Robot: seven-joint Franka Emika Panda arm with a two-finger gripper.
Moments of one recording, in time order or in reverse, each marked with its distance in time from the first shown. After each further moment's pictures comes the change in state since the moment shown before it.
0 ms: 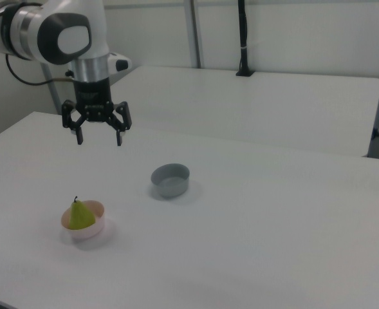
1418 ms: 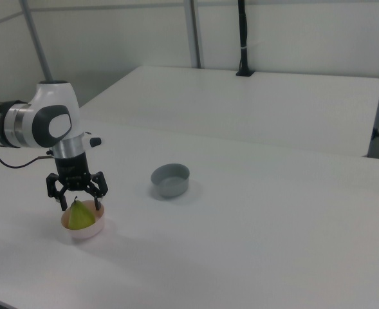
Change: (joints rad) arm 0.086 0.083 0.152 -0.409 -0.096 0.411 0.263
